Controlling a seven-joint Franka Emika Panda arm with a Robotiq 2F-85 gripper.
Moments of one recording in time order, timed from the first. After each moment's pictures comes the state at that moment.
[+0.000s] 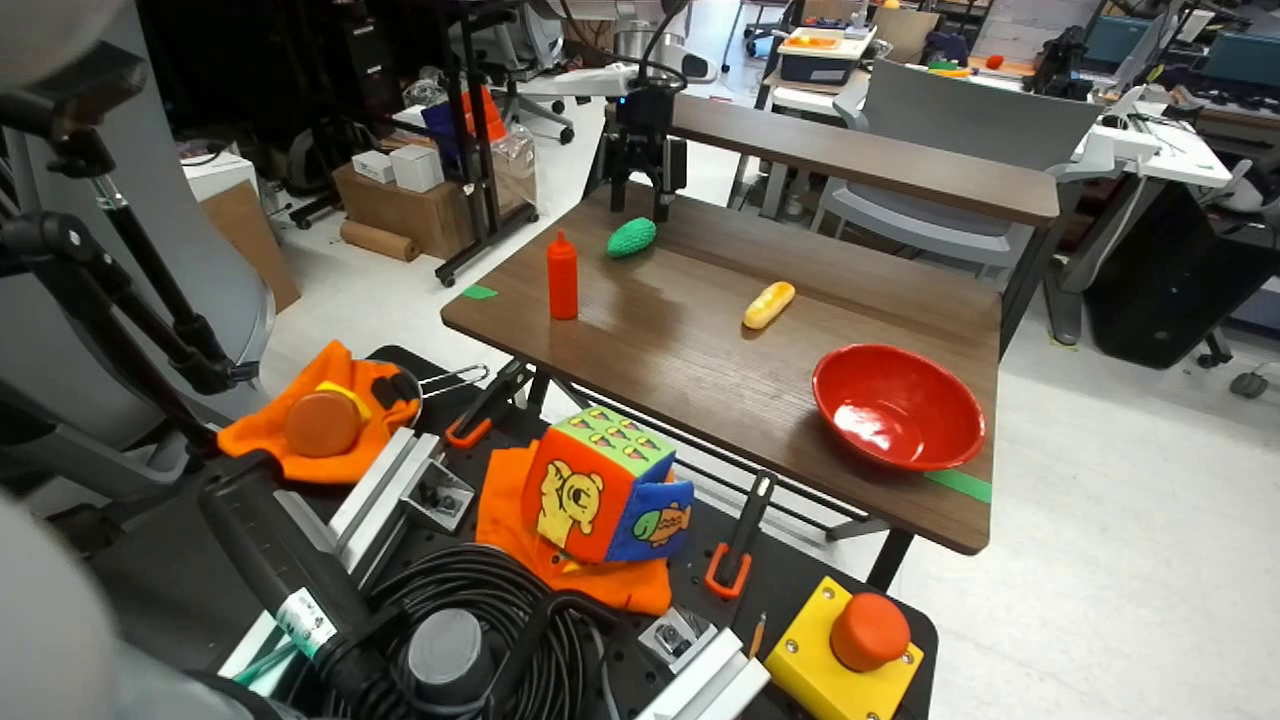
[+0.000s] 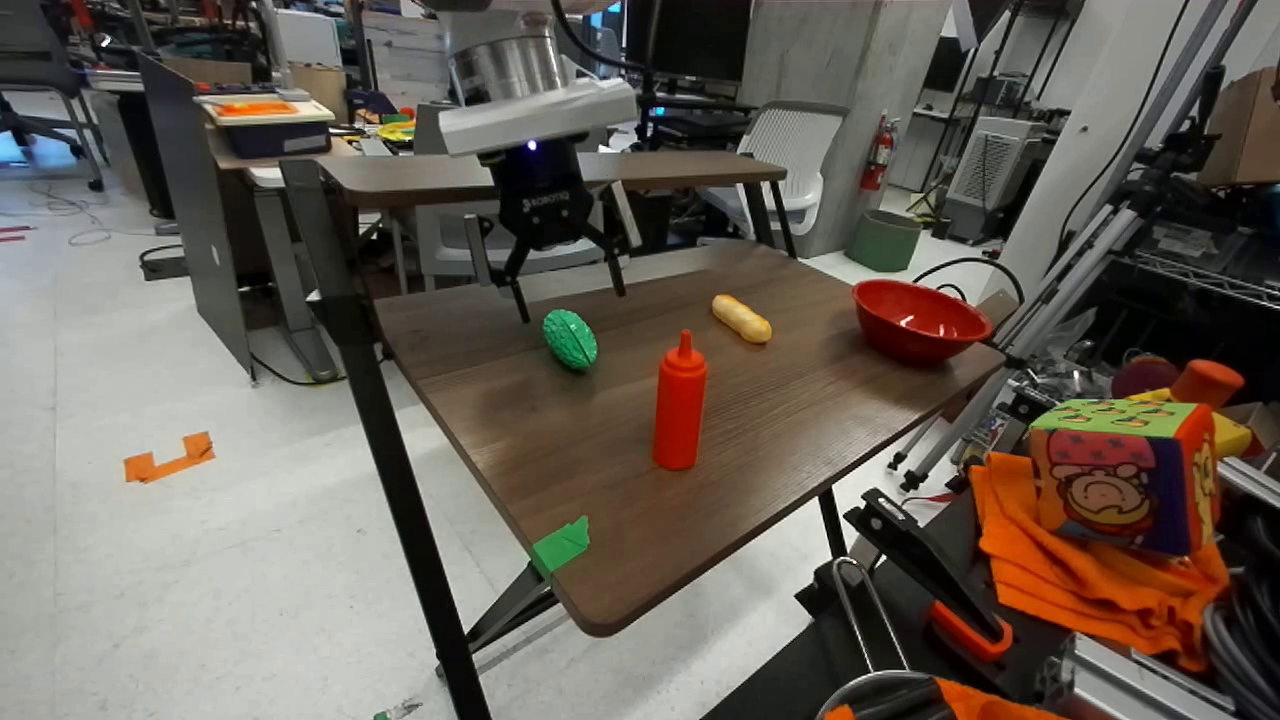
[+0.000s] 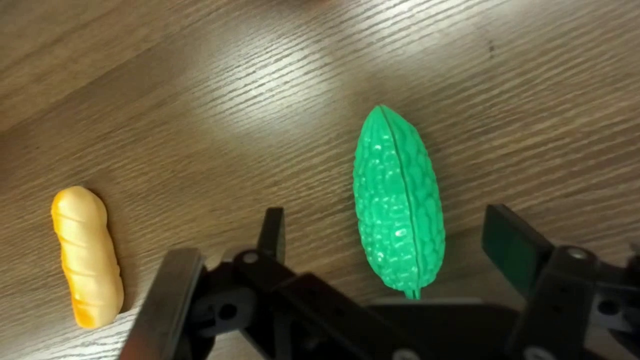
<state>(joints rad) 0.32 1.16 -0.03 -0.90 -0.06 1.69 0.67</state>
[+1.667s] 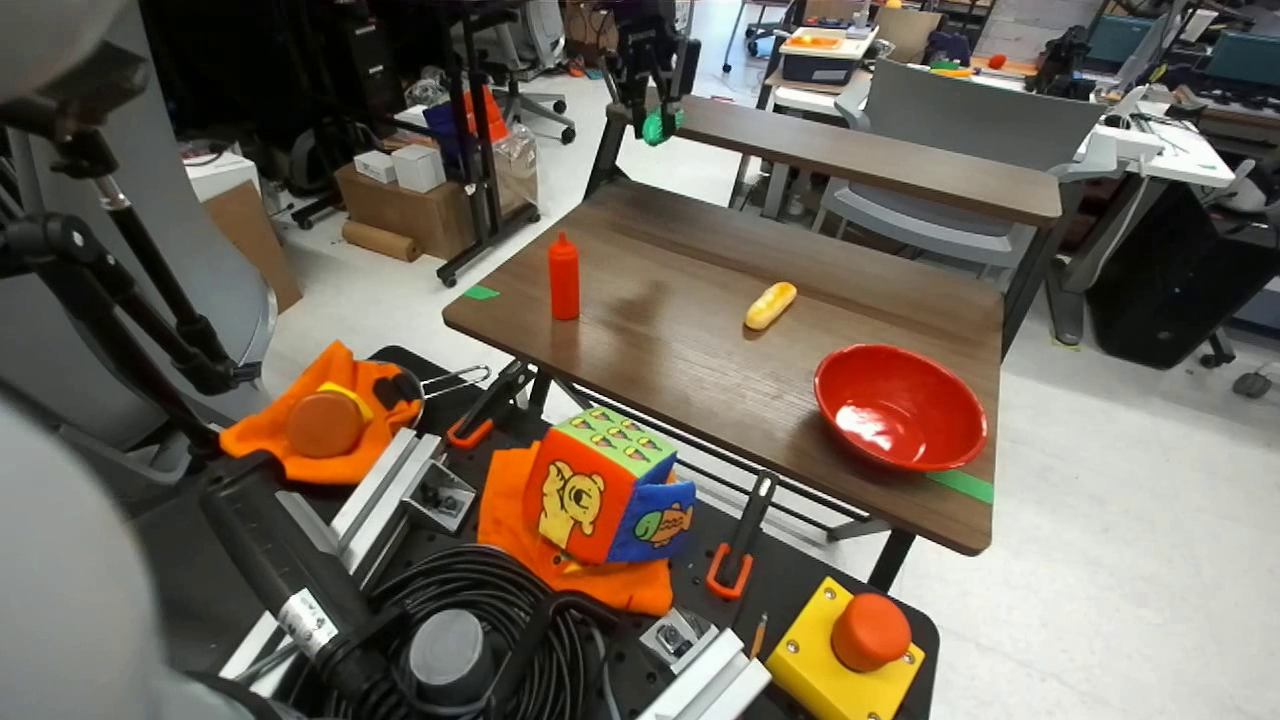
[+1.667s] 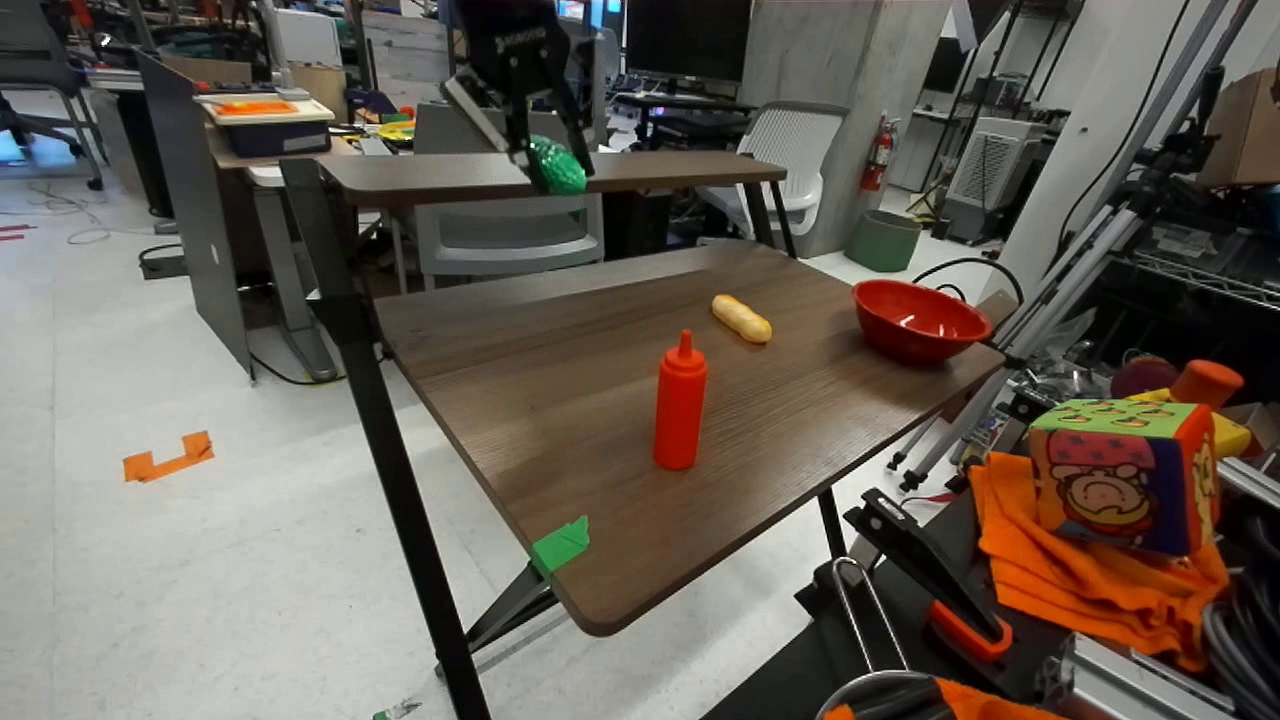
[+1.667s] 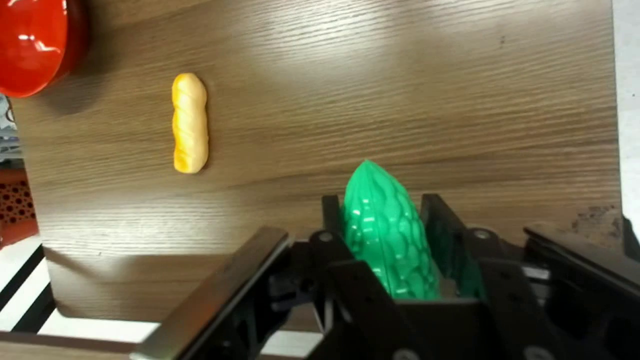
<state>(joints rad) 0.37 1.17 -0.05 -0.59 -0.19 1.45 0.45</state>
